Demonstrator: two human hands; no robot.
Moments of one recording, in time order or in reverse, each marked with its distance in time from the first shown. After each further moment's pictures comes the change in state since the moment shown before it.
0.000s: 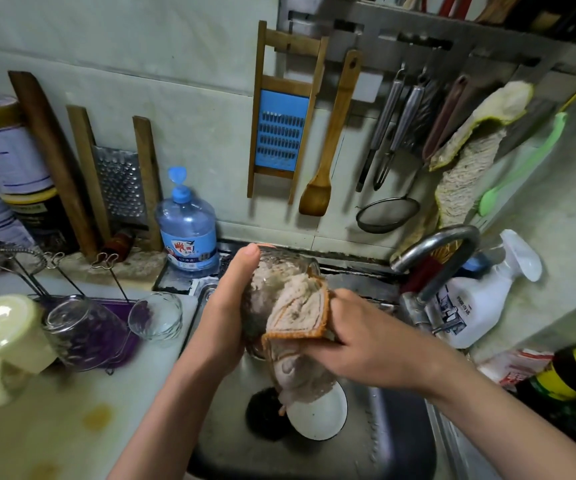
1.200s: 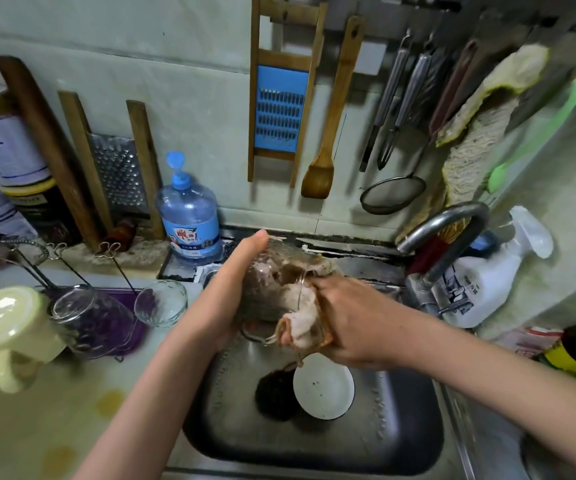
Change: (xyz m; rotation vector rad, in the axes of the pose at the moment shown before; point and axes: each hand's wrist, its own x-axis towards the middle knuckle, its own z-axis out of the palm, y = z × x) left_hand -0.003 0.017 0.003 0.193 0.021 -0.225; right_hand 0.014 0.039 0.022 -0.455 0.028 -0.156
